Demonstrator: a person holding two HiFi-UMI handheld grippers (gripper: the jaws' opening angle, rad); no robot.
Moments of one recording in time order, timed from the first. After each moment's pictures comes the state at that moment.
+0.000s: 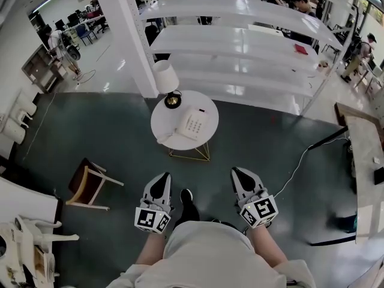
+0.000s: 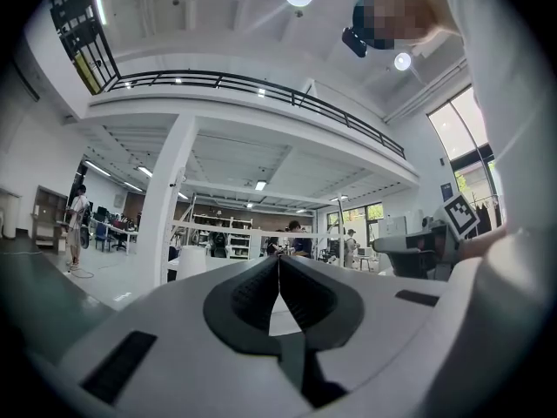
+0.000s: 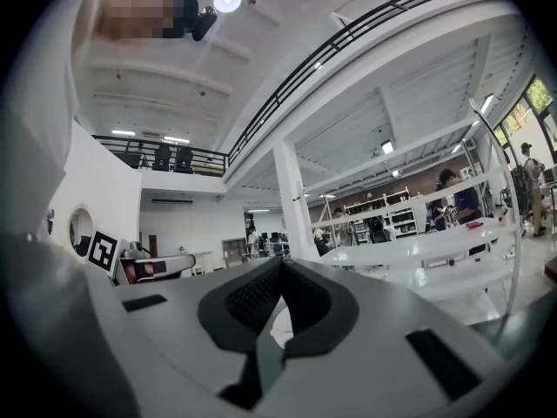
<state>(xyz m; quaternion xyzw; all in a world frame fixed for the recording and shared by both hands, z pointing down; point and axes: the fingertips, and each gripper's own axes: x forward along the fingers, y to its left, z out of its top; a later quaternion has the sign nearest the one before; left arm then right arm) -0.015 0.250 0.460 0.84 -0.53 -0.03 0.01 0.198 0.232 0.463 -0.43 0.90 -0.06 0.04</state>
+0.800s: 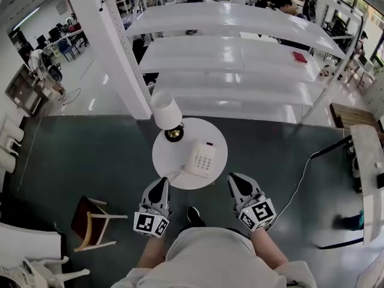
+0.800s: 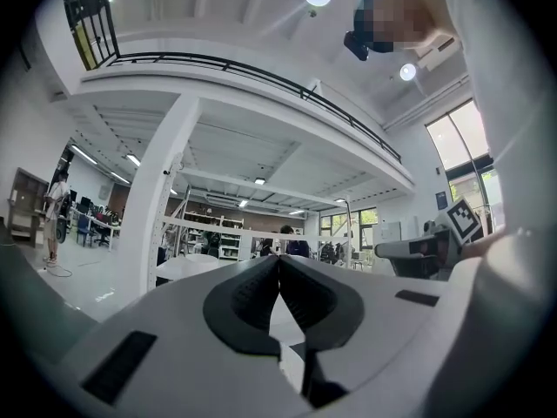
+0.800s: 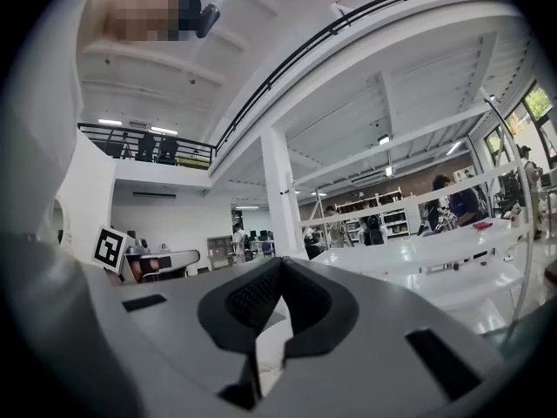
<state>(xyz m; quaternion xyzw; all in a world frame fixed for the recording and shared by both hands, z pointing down) -0.112 0.023 0.463 0.87 -0.49 -0.05 0.01 0.102 0.029 0.467 -0.46 0.88 -0.06 0.03</state>
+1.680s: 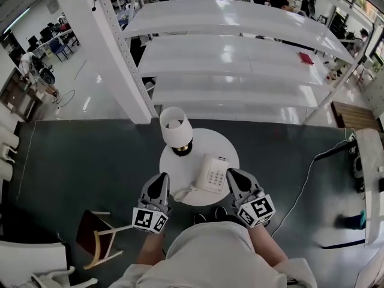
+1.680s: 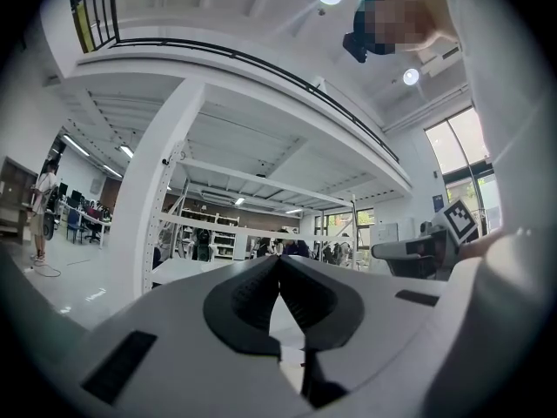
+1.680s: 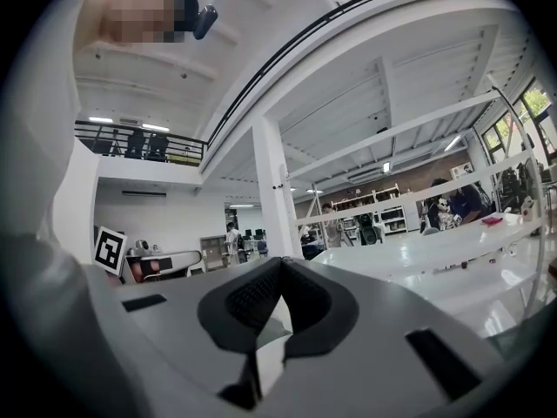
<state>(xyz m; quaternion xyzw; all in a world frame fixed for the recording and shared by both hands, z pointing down) -0.173 -0.122 0.461 0.88 -0.47 -0.05 0.02 0.034 -0.109 0.467 -0.48 0.87 -0.07 0.03</state>
